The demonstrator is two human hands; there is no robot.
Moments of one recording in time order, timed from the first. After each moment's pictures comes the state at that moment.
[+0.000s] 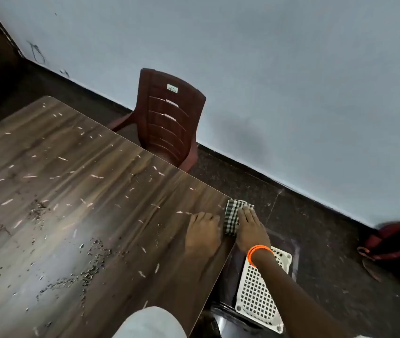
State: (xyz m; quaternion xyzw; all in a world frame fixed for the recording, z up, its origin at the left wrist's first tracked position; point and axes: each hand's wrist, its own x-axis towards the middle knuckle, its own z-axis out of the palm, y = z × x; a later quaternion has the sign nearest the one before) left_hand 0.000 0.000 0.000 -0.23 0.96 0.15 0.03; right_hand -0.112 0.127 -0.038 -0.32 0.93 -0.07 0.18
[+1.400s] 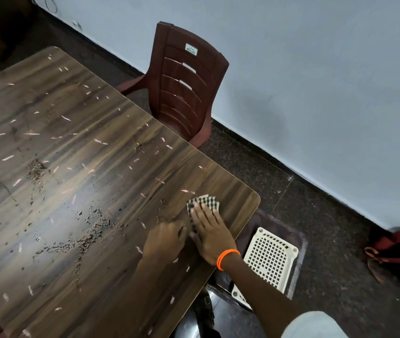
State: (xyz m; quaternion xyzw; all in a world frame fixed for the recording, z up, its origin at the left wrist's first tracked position) left_hand 0.094 -0.042 -0.051 -0.35 0.90 0.26 0.07; right_hand -0.038 0.080 -0.108 -0.57 0.81 -0.04 0.17
